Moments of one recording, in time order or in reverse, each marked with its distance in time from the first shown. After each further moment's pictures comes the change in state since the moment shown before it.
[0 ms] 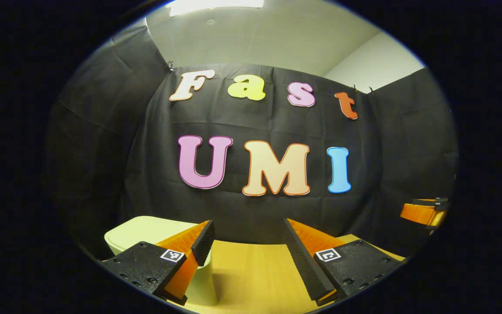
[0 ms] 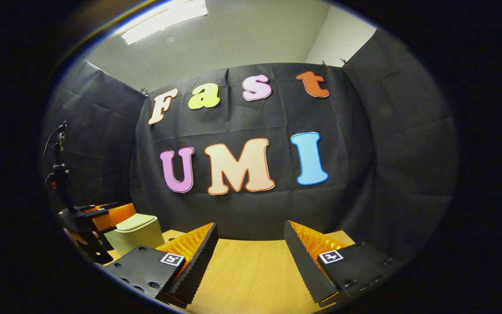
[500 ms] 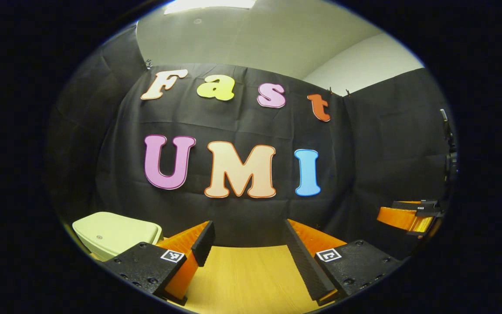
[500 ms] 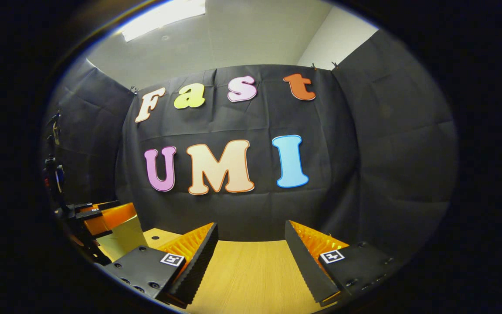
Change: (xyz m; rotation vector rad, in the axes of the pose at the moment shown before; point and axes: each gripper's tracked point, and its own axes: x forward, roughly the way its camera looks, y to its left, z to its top) left arm 0.017 -0.084 -0.008 -0.024 0.011 -0.166; right arm 0.000 -0.052 0.005 -0.018 -0.003 -0.069
